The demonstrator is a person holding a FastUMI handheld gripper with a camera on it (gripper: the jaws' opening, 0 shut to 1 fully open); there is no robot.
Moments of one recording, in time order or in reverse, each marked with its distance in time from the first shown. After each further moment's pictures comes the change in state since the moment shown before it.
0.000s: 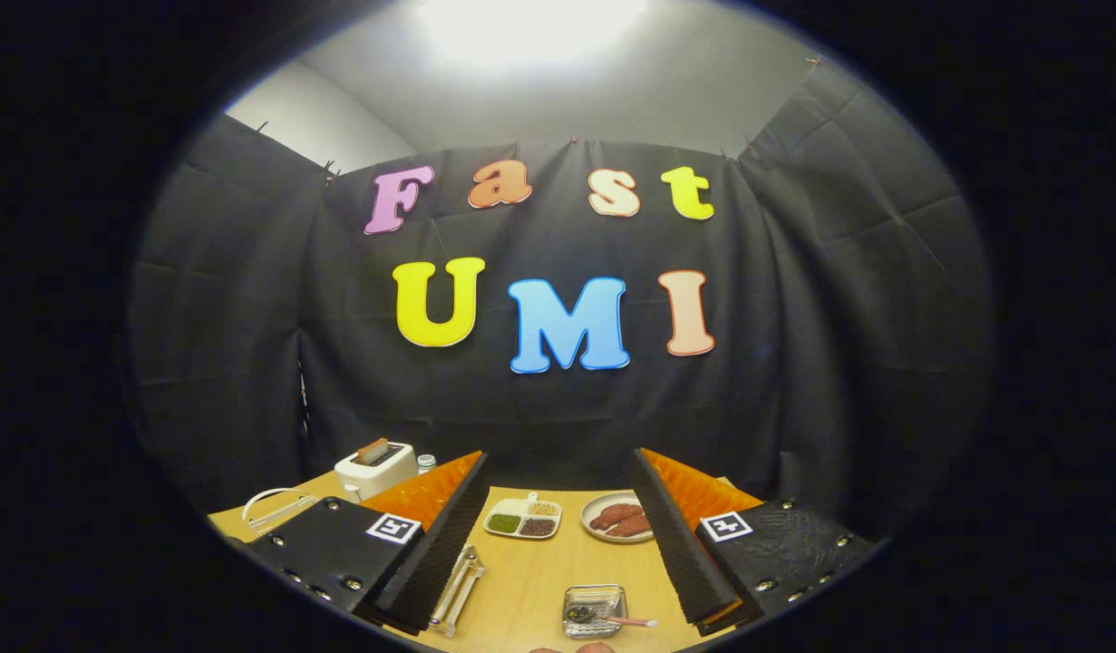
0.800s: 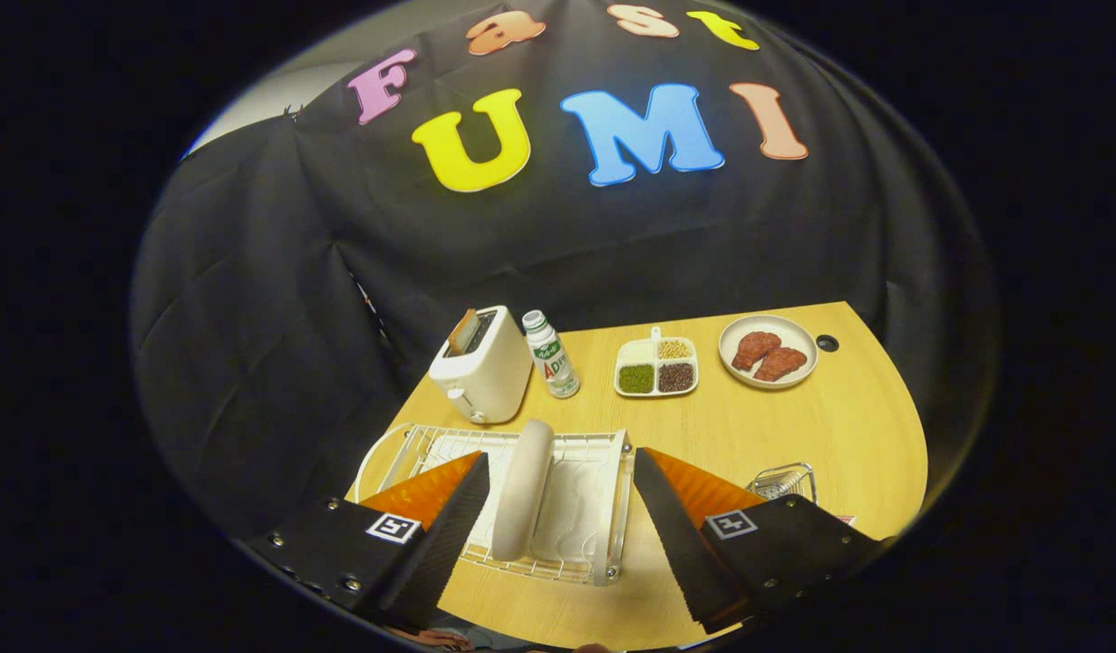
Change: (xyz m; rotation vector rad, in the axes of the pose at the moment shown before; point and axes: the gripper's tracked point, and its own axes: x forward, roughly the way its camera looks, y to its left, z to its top) arm 0.037 0.154 -0.100 0.186 0.653 0.226
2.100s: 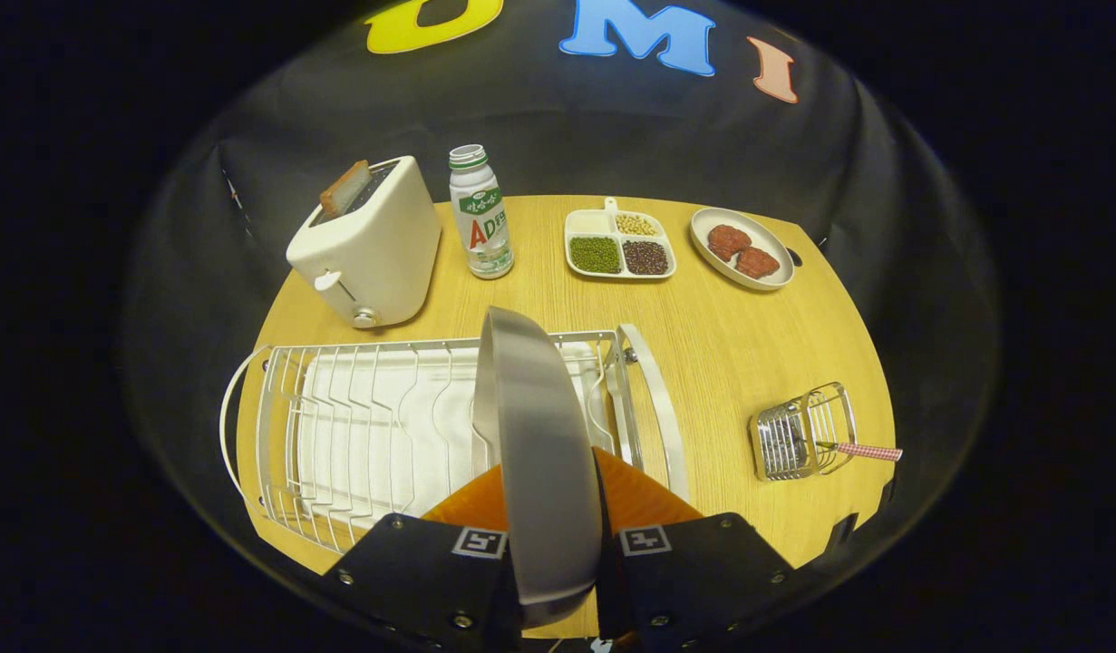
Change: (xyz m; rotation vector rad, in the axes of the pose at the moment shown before) arm 0.114 0.012 -0.091 -0.009 0.354 -0.441
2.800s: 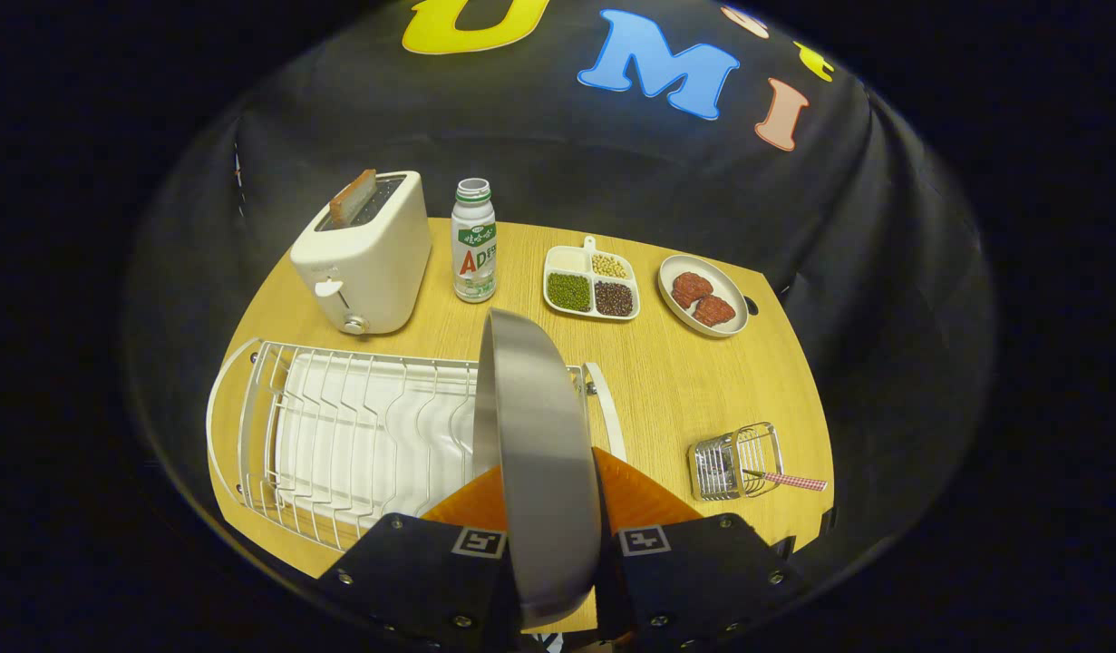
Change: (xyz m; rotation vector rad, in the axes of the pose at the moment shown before) arm -0.044 -0.012 0.026 -0.092 -0.081 -0.101
